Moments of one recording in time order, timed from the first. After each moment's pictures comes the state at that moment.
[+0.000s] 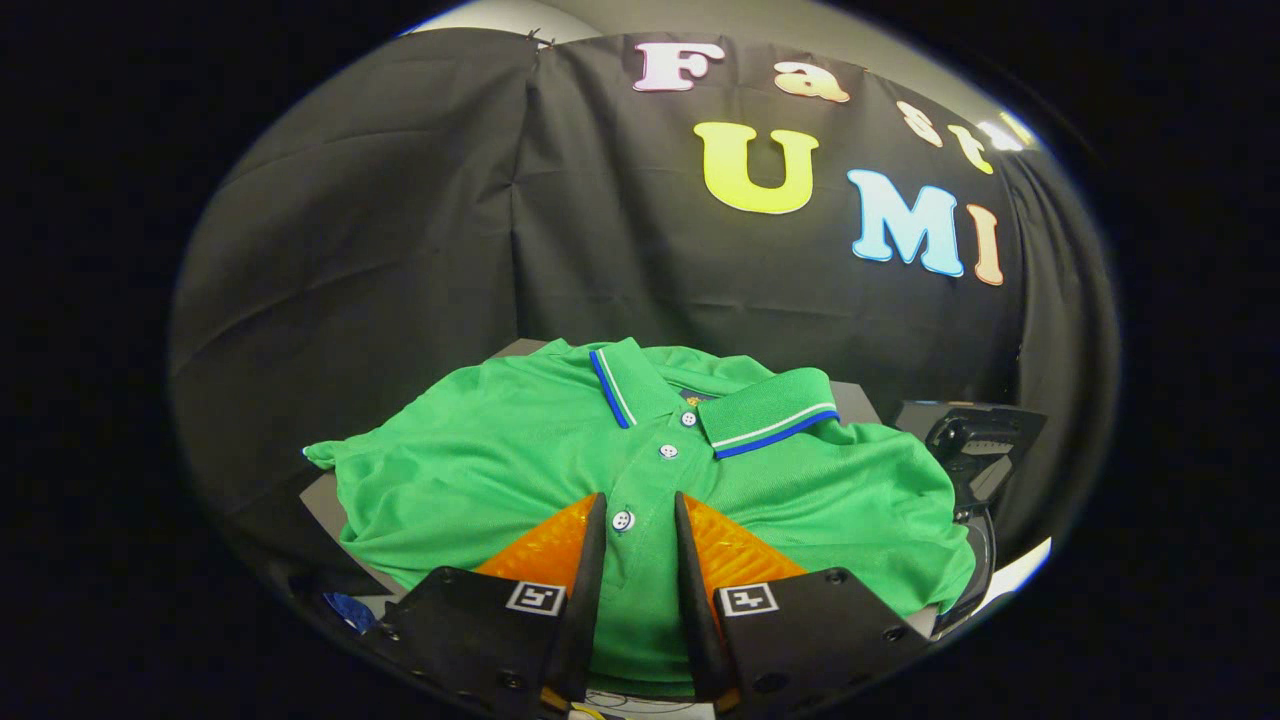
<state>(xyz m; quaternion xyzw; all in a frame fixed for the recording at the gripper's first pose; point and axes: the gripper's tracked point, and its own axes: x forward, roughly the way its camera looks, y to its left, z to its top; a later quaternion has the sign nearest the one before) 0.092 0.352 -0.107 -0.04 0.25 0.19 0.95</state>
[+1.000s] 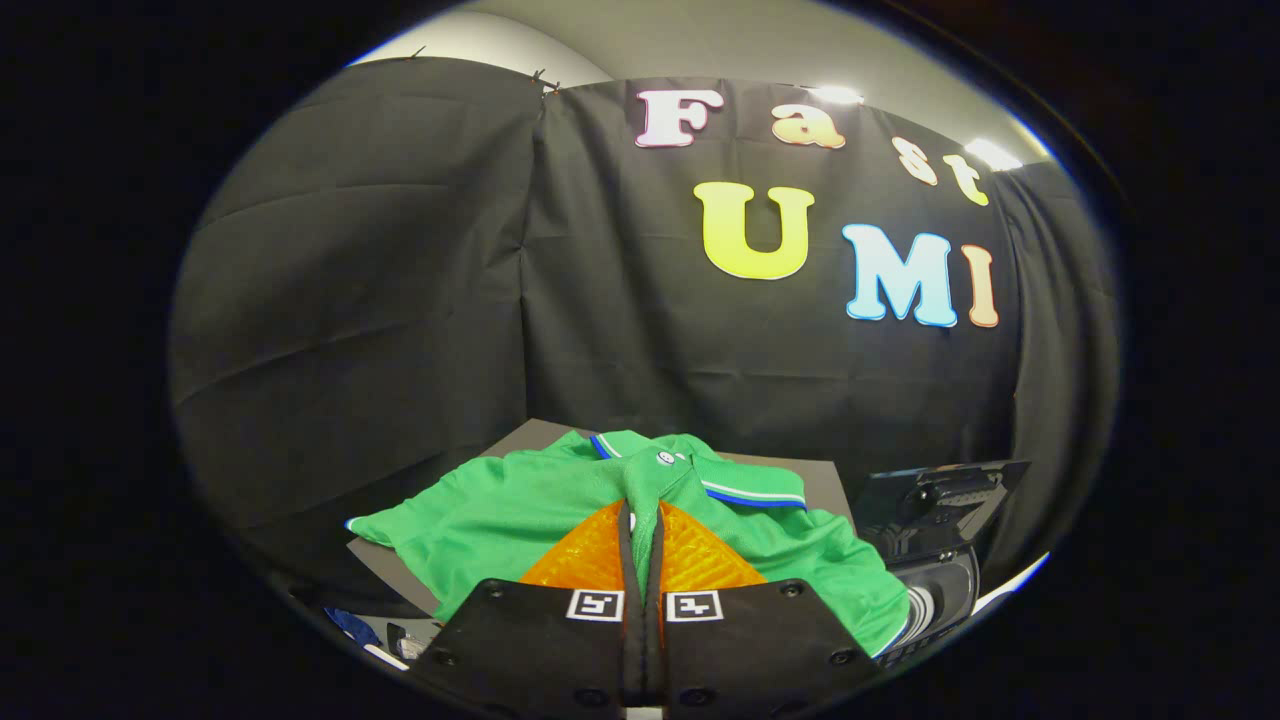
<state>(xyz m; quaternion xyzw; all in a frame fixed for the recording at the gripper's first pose) 0.097 0.334 -0.021 -0.02 0.17 0.21 0.96</state>
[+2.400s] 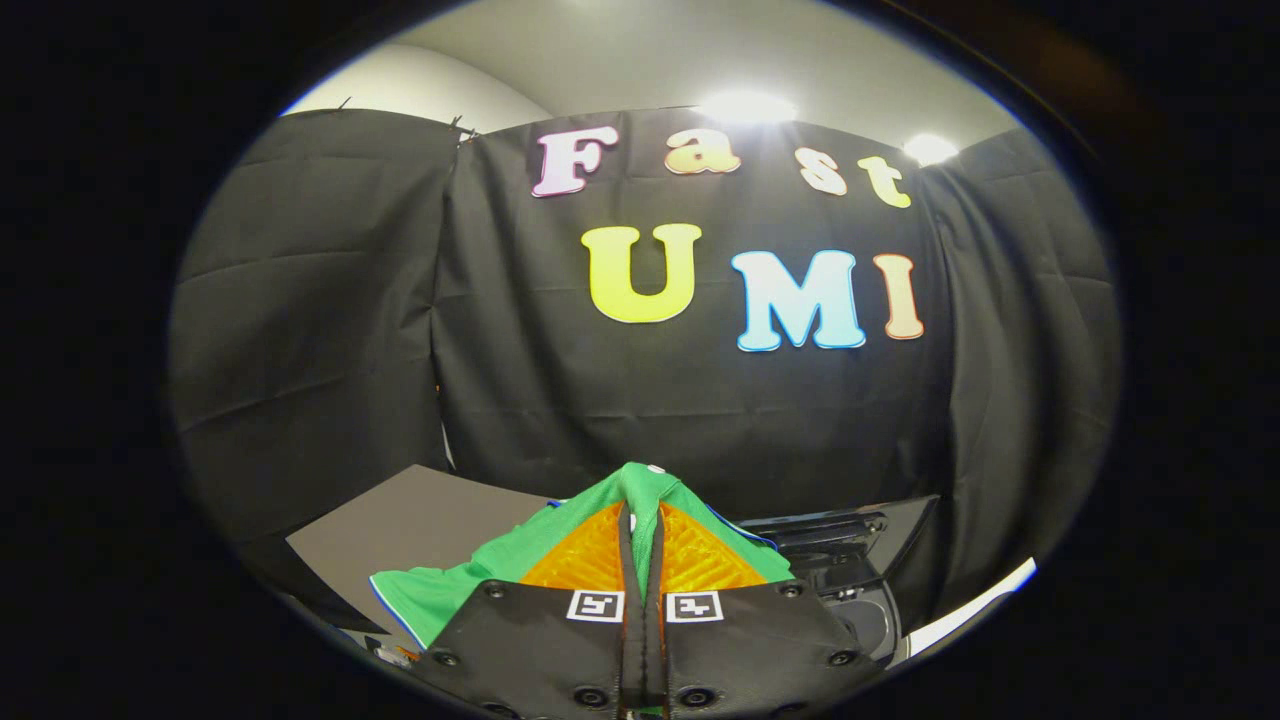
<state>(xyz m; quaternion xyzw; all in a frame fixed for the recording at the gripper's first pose) 0.153 0.129 0.019 0.02 0.13 0.14 0.98</state>
